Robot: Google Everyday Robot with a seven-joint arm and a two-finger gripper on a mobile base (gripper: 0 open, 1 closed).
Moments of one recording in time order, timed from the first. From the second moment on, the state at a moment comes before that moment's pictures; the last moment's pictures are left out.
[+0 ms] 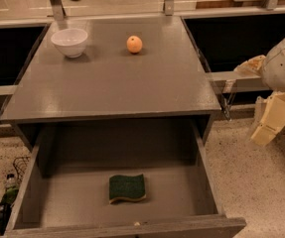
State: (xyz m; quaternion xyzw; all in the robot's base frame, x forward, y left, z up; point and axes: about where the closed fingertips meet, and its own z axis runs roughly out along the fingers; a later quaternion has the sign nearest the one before) arm 0.440 -0.202 0.925 -0.62 0.75 0.09 0.21
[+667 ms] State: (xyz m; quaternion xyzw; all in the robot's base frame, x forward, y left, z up) arm 0.410 -0.175 0.929 -0.64 0.73 0.07 0.23
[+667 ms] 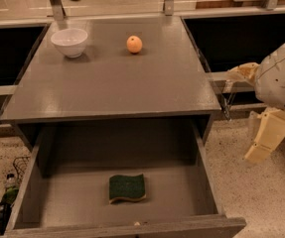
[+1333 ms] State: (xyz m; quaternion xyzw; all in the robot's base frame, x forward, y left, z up) arm 0.414 -0.170 0.918 -0.64 0.72 0.10 0.23
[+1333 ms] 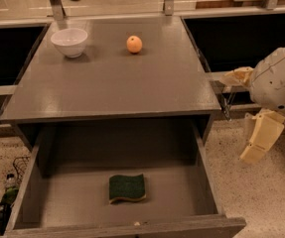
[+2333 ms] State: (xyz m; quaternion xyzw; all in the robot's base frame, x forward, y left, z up) arm 0.418 -0.125 0.863 -0.66 0.70 0.16 0.21
